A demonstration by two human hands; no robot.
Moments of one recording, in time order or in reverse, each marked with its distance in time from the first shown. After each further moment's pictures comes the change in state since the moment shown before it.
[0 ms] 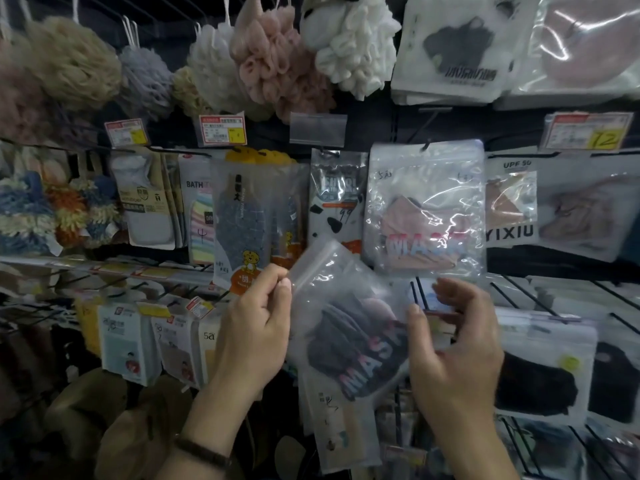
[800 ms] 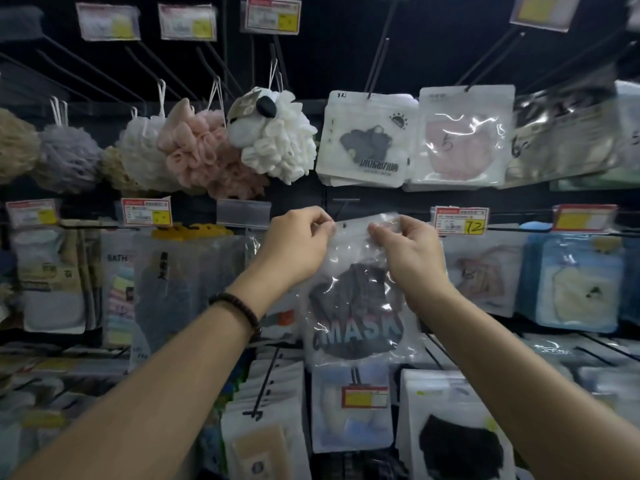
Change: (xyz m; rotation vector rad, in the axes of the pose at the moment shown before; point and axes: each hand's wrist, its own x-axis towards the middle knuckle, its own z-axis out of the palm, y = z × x) left_hand 0.183 0.148 0.061 -0.027 -0.156 0.193; right_hand 0.218 -0.040 -0.016 0.210 -0.101 0.190
